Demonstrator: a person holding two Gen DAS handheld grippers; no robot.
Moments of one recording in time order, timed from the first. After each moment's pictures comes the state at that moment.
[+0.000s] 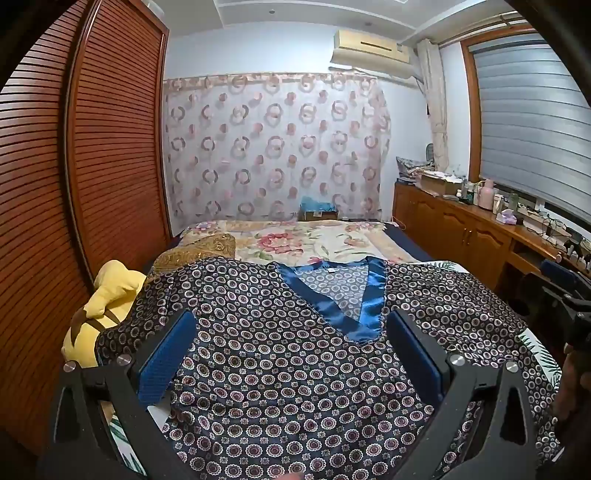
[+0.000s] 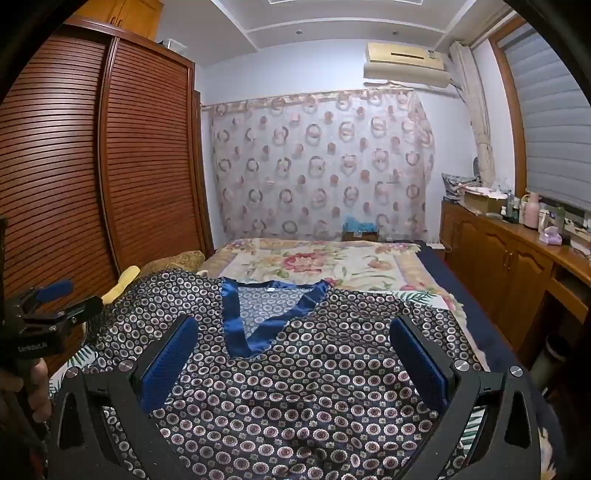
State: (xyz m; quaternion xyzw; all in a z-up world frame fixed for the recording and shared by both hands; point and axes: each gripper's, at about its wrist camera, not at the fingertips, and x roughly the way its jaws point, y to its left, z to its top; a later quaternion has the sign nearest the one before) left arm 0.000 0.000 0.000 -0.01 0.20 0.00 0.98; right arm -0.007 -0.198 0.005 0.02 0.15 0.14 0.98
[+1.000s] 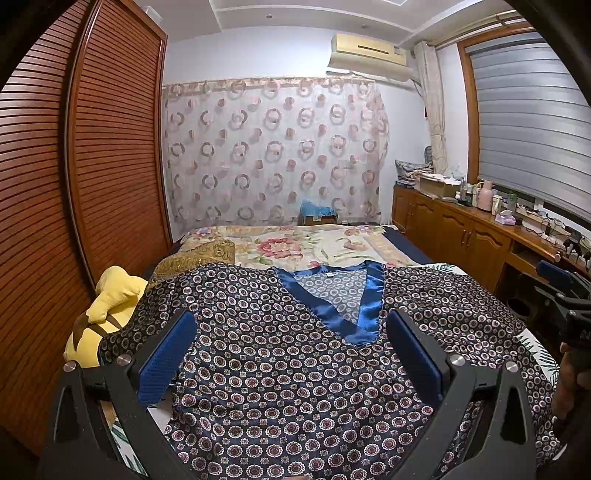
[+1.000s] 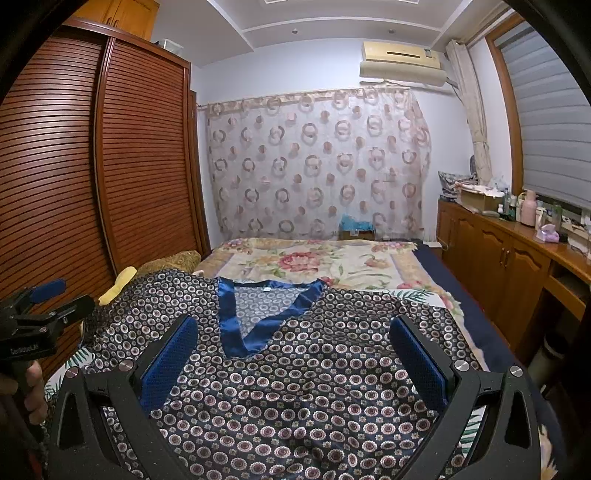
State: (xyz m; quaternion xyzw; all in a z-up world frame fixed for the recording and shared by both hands) left arm -0.005 0.001 0.005 0.00 0.19 0.00 0.98; right arm -0.007 -0.197 0.004 0.01 0.15 0.13 0.98
